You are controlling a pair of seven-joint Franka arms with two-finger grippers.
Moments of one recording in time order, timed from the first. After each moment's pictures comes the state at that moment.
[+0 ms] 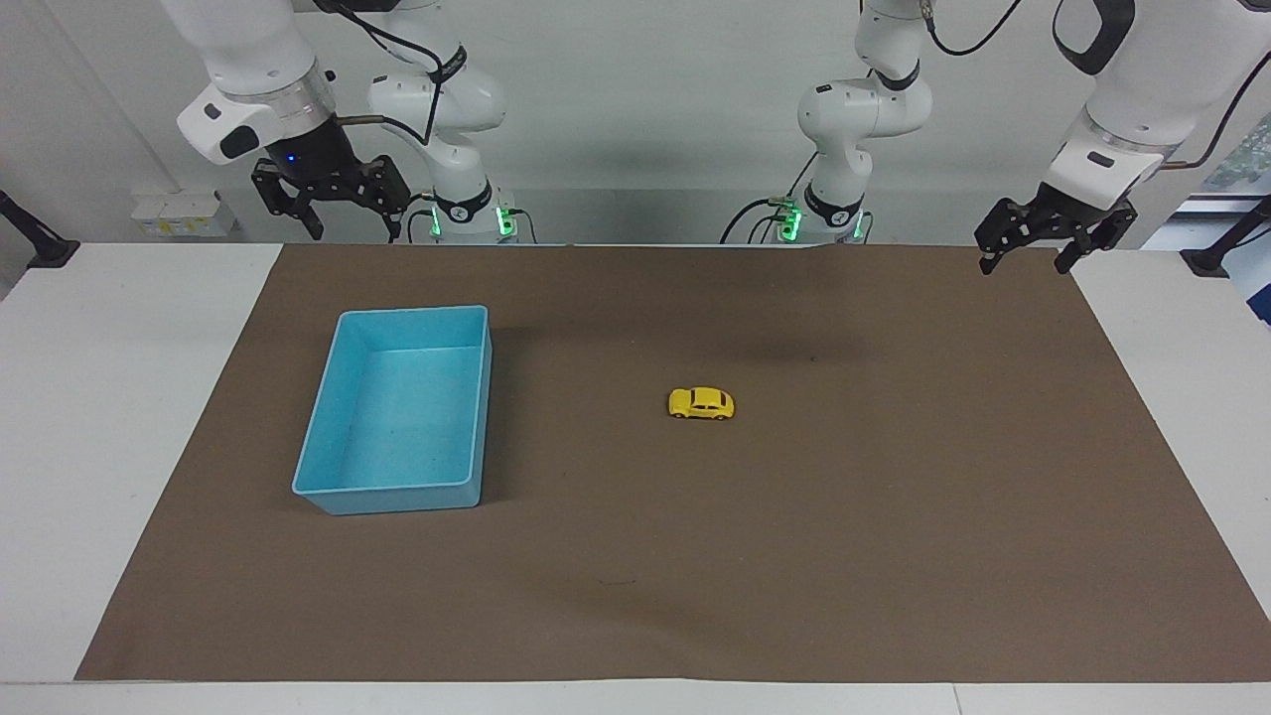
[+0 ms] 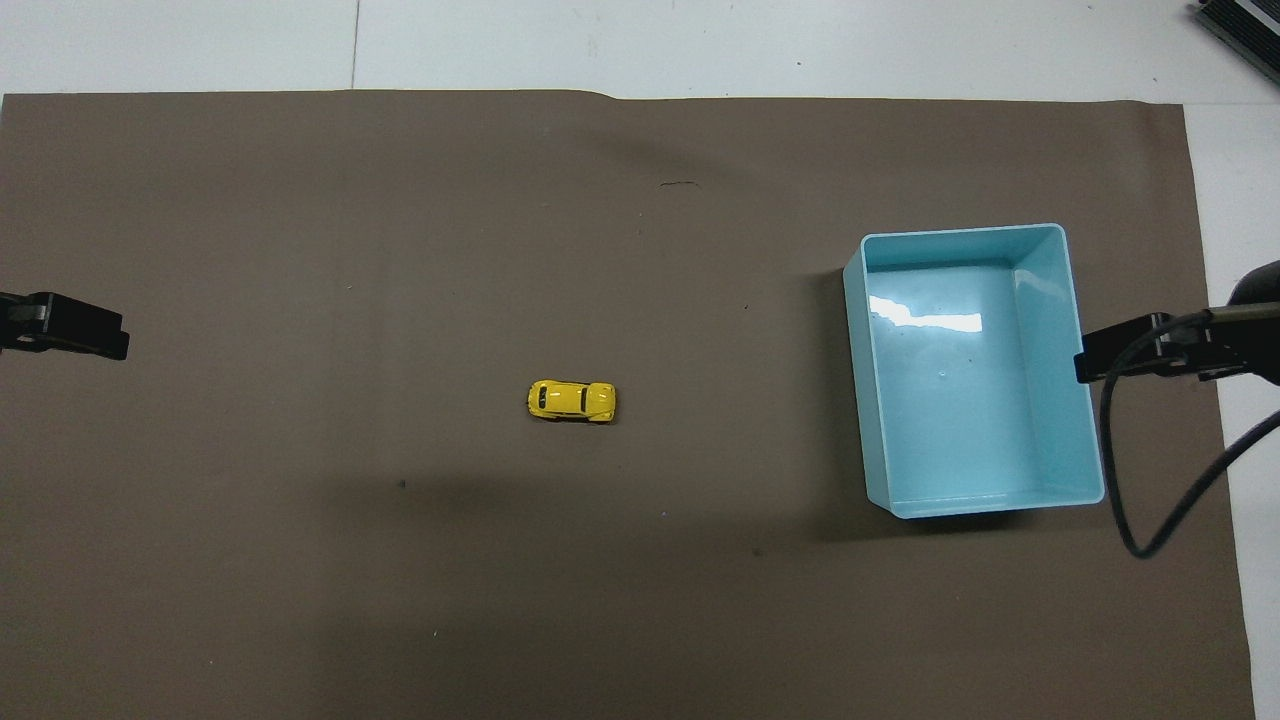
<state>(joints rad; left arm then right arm) 0.07 -0.02 -0.11 -1.57 0.03 1.53 0.06 0.03 -0.03 0.01 -1.52 0.02 1.43 0.05</state>
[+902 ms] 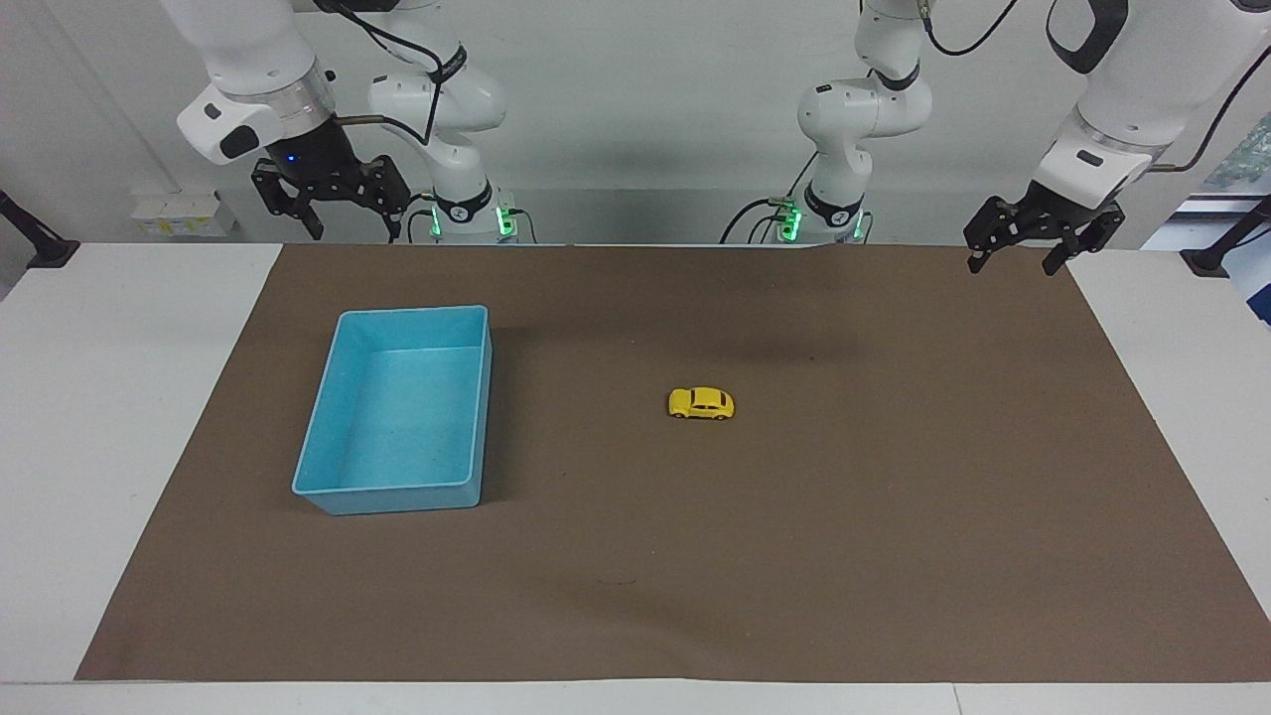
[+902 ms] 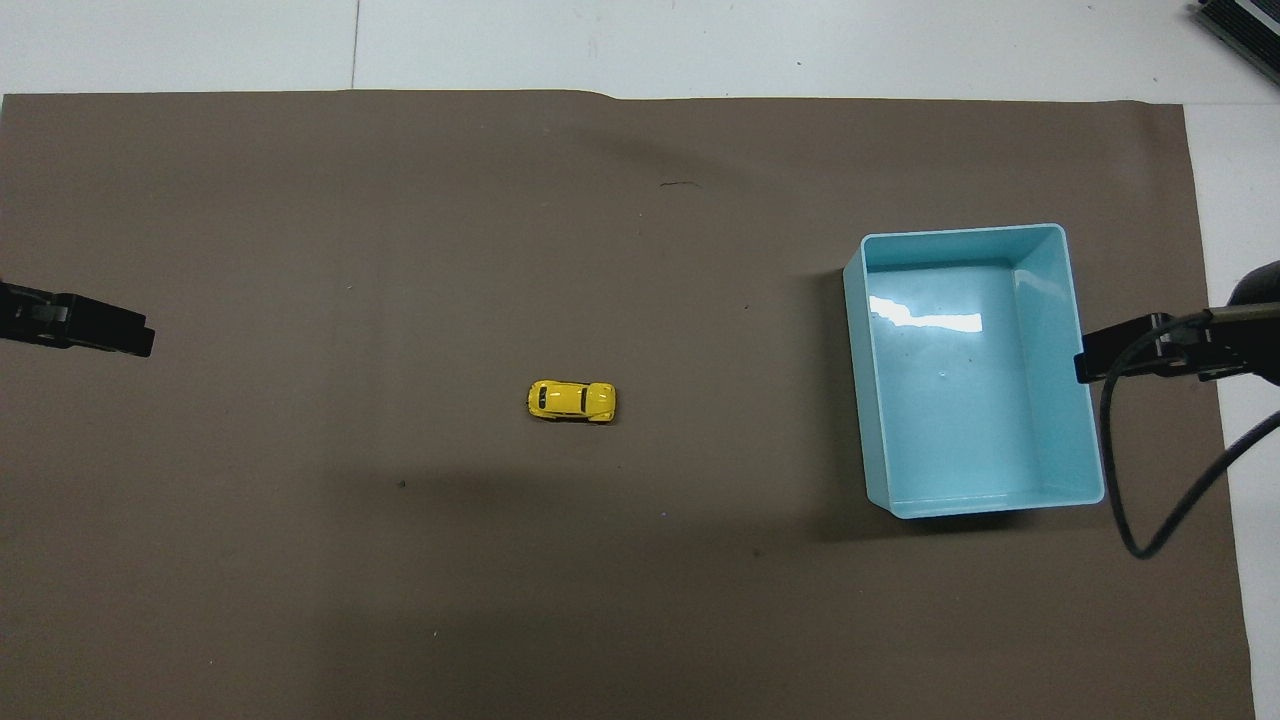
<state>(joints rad) 0.06 -0.02 -0.12 -1.57 -0.01 1.56 0.16 0.03 -0.03 0.01 -1.52 0.02 1.43 0.05</state>
